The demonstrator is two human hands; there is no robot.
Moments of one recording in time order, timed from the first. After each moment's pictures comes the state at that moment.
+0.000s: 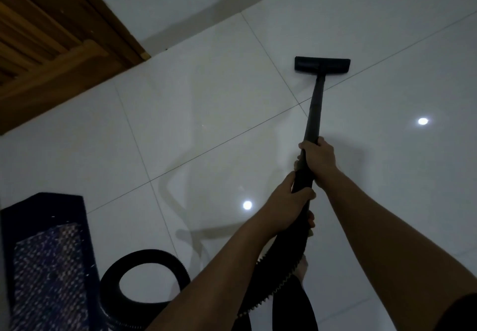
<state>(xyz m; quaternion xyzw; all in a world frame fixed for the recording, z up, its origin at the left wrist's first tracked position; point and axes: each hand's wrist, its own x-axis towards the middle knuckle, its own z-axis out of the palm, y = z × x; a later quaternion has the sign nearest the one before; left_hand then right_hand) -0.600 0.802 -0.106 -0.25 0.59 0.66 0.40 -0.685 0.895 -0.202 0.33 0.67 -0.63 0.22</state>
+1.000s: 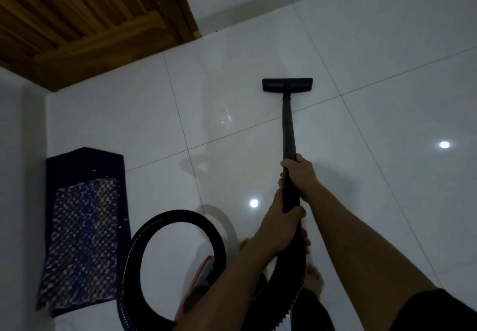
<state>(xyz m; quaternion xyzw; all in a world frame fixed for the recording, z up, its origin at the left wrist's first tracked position) -0.428 0.701 -0.084 -0.31 0.59 0.69 0.30 -0.529 0.757 -0.186 0.26 0.67 -0.60 0.35</state>
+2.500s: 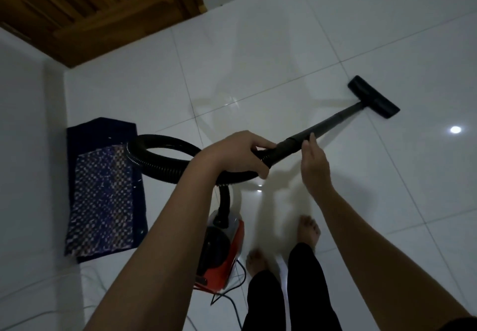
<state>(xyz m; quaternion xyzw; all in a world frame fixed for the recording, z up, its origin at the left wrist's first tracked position) -0.368 0.665 0.015 -0.11 0.84 0.33 0.41 -0.378 0.827 -0.143 0.13 0.80 -0.56 0.20</state>
